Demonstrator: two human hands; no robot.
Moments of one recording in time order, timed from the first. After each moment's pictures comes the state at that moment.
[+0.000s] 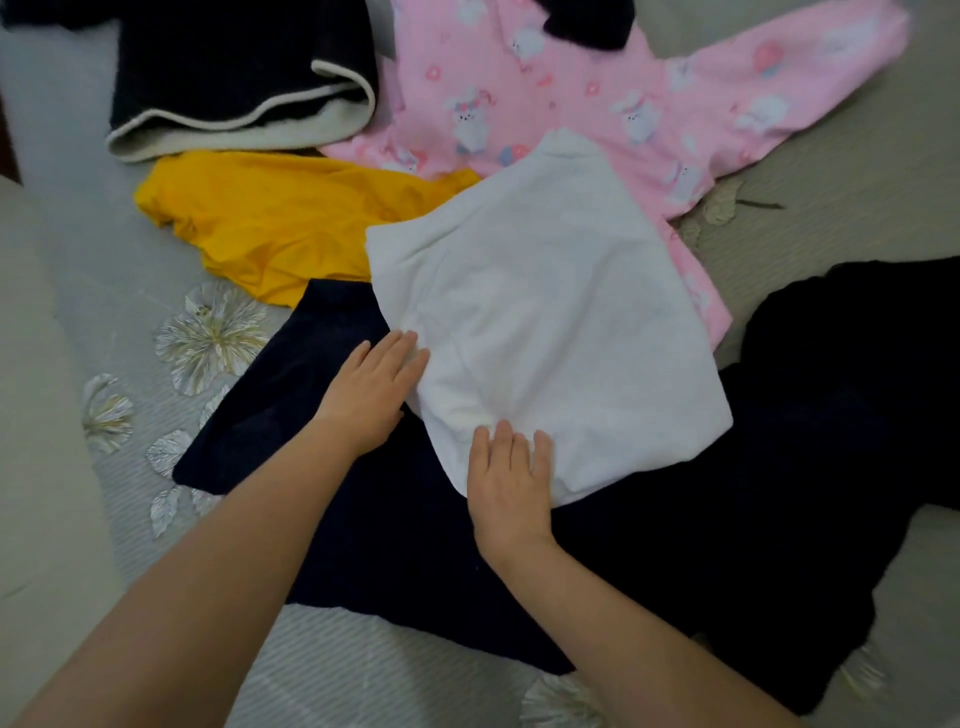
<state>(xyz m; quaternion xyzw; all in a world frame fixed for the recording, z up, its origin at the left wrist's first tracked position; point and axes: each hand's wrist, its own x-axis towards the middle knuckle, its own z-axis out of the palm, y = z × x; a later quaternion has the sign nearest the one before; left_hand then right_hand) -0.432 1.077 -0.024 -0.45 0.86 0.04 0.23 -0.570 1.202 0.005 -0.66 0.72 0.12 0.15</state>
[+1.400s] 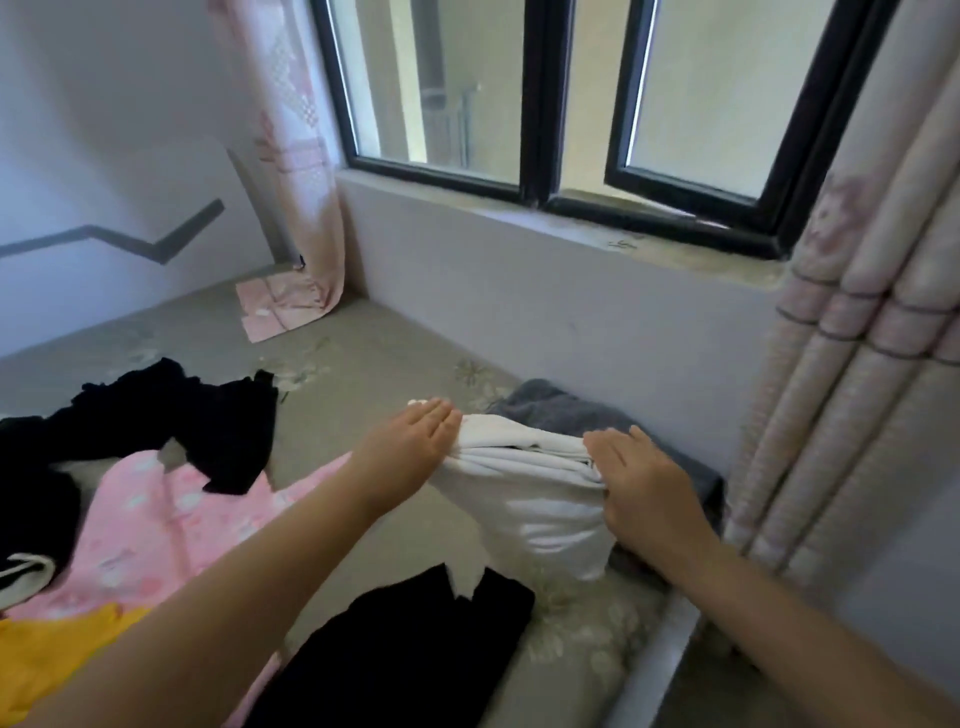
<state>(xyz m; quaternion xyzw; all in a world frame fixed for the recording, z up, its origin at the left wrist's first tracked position) -1.017 1.195 0.367 -0.11 0.94 -0.24 -0.20 -1.199 1.356 0.338 -0.62 0.70 -0.24 -0.27</state>
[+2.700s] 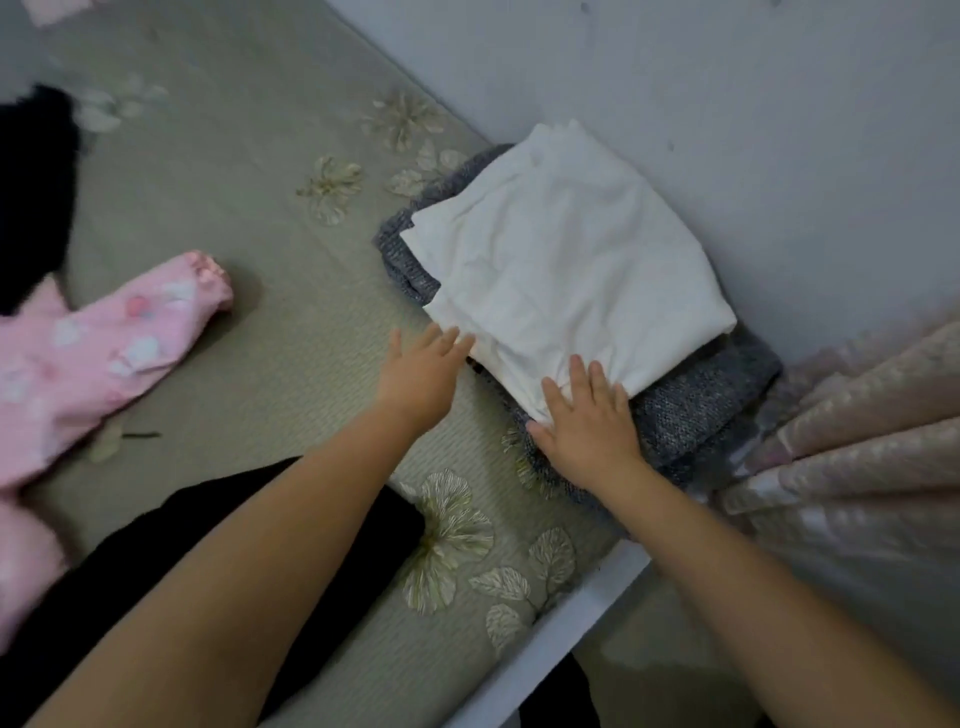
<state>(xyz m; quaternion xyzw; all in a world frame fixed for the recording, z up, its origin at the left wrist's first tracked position) -1.257 1.101 0.042 -0.39 0.90 0.07 0.18 -1.402 1.235 0.037 -0.57 0.79 0.08 0.20</state>
